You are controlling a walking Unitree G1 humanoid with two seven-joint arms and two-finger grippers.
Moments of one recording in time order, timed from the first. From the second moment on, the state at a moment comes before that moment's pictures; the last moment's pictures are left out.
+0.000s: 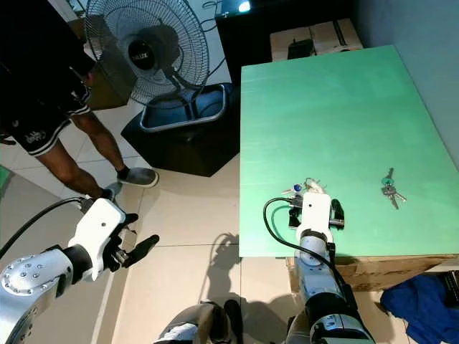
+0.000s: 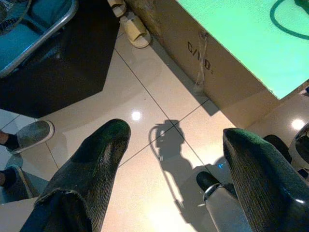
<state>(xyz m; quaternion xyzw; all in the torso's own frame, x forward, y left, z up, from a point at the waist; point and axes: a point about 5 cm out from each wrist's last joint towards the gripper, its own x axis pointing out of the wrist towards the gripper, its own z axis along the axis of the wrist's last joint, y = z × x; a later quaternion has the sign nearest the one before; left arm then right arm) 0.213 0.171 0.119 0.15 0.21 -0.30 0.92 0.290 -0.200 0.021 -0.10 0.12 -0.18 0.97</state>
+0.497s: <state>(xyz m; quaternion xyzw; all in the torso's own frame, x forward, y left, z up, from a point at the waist) 0.213 0.170 0.119 0.15 0.22 -0.30 0.92 0.280 -0.203 0.017 -0.11 0.12 -0.17 0.97</state>
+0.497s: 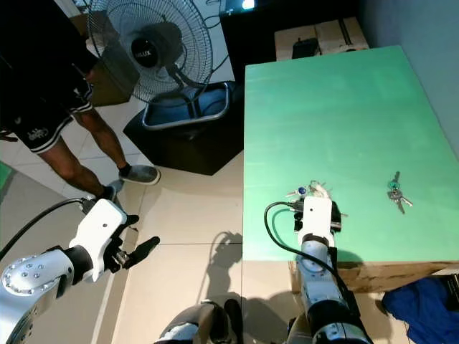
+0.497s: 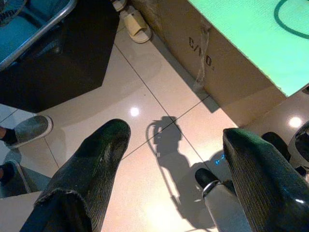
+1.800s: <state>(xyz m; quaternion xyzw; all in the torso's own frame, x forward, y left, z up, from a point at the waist) 0.221 0.164 0.123 0.15 0.21 -0.30 0.92 0.268 -0.200 0.020 -0.11 0.10 -0.18 0.97</state>
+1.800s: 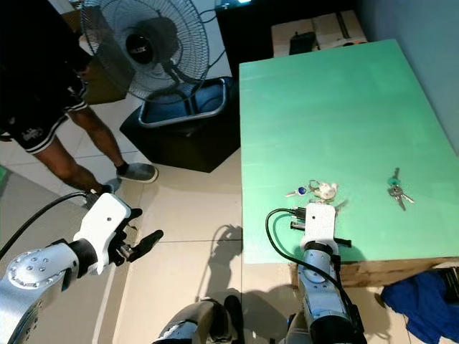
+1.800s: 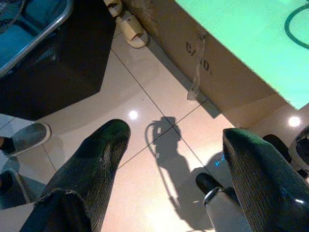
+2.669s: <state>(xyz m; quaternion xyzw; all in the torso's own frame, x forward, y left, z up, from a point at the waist) 0.242 0.140 0.110 0.13 0.18 -0.30 0.93 0.282 -0.208 0.041 -0.15 0.09 -0.18 0.97</state>
